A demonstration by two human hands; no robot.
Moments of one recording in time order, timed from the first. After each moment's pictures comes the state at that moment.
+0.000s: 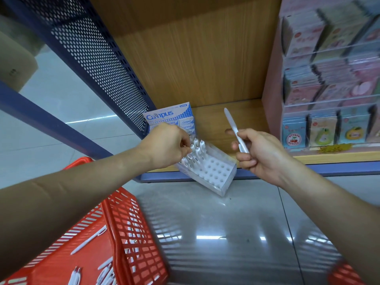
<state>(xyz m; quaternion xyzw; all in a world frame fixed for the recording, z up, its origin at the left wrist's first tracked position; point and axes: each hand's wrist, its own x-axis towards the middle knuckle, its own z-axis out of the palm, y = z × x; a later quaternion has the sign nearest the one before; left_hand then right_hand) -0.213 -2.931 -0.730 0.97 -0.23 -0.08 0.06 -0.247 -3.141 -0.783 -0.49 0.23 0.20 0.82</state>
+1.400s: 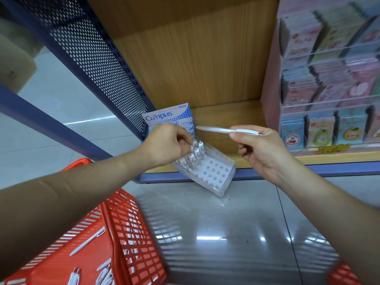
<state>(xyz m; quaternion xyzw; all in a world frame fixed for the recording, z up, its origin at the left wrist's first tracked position) -0.209 -2.934 -0.737 0.96 -0.13 -0.11 0.20 -0.250 -3.143 -0.779 -0.51 0.21 0.09 0.83</state>
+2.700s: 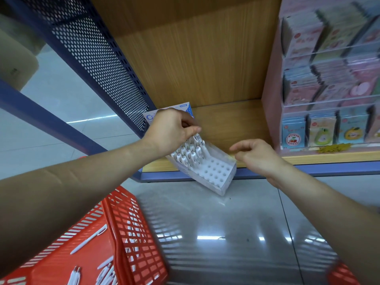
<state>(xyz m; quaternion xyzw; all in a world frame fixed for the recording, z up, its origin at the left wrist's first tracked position) -0.199 -2.945 -0.726 0.96 -0.13 -0.04 0.25 -0.251 -3.144 -0.804 -0.81 0.14 0.16 0.55</state>
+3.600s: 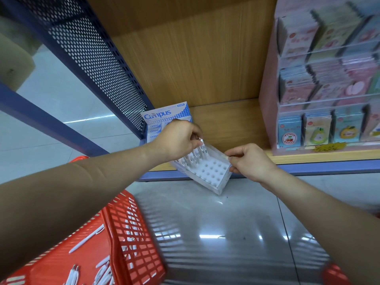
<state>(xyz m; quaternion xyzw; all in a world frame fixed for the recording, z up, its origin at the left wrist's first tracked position) -0.192 -2.956 -0.754 0.96 -0.22 -0.11 0.11 -0.255 -3.141 -0.826 -0.81 0.12 0.17 0.54</state>
